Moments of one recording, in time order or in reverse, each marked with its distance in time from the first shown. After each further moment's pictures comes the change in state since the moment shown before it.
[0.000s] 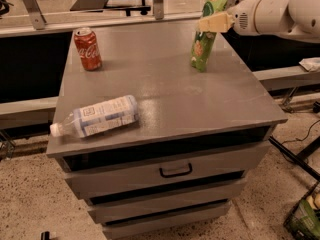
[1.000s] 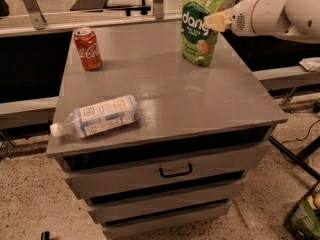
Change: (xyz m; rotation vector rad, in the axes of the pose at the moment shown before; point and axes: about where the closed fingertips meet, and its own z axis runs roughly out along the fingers) arm 0.002 0.005 0.007 -0.012 0.003 0.001
